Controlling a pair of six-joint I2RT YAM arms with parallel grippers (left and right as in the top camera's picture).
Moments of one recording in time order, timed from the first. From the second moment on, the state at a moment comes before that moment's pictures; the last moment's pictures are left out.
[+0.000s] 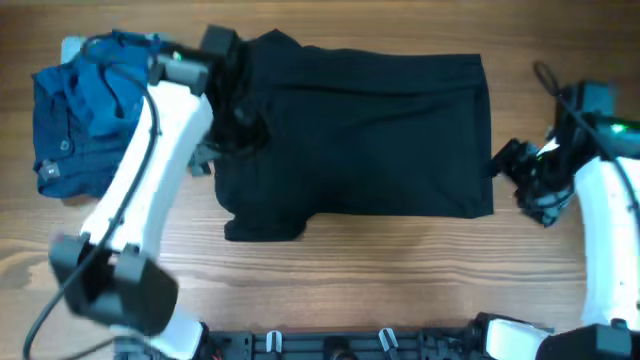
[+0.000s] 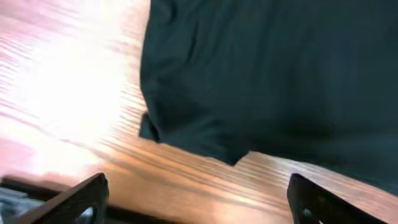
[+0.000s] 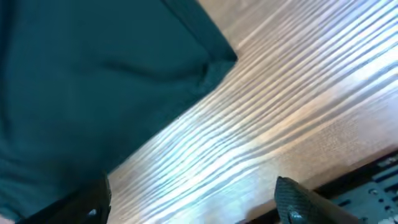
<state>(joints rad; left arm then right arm) -0.27 1.74 1.66 -1.47 0.01 -0.67 -0.19 1.41 1.25 -1.35 -0.10 0.58</state>
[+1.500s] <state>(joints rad) -0.52 1.26 0.73 -0.78 -0.21 -1.17 0.00 1.41 0.82 -0.93 0.01 0.69</state>
